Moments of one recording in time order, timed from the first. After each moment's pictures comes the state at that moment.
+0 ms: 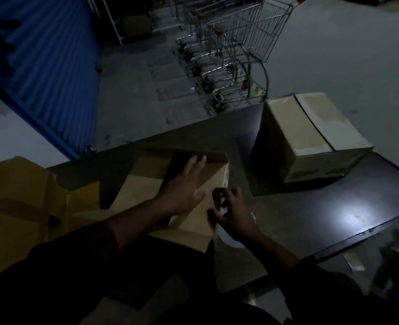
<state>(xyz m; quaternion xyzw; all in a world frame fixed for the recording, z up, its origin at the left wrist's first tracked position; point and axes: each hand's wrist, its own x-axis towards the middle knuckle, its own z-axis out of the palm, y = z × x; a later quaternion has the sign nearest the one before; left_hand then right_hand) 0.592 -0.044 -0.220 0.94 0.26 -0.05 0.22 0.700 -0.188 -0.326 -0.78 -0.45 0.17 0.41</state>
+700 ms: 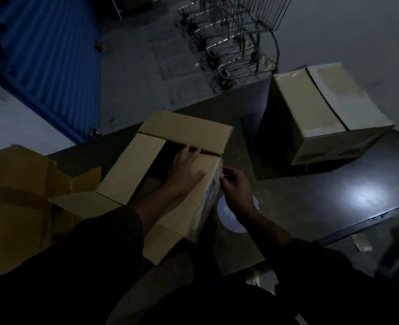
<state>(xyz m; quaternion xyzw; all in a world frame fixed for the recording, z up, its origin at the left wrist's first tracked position) 0.619 -0.010 -0.301 0.90 0.37 -0.01 0.23 0.714 -0.157 -0.352 -0.73 -0.22 0.27 0.59</state>
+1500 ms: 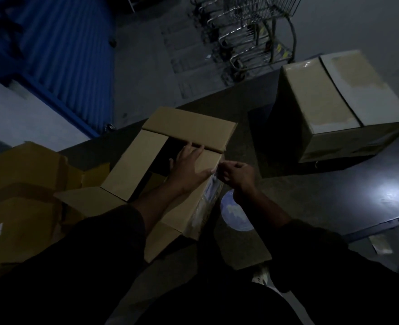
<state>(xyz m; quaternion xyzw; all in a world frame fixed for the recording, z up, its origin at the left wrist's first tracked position) 0.631 -0.021 -0.295 0.90 0.40 -0.03 0.19 0.742 -0.126 -0.337 -0.58 0.05 0.45 0.68</state>
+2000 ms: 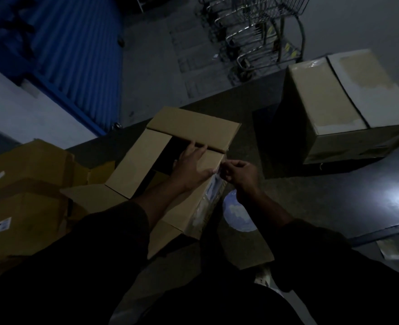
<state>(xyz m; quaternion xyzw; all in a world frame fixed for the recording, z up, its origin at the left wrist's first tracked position) 0.632 -0.020 -0.291 0.88 0.41 -0.02 0.23 0.744 -0.133 -0.330 -0.61 -0.02 0.42 0.67</state>
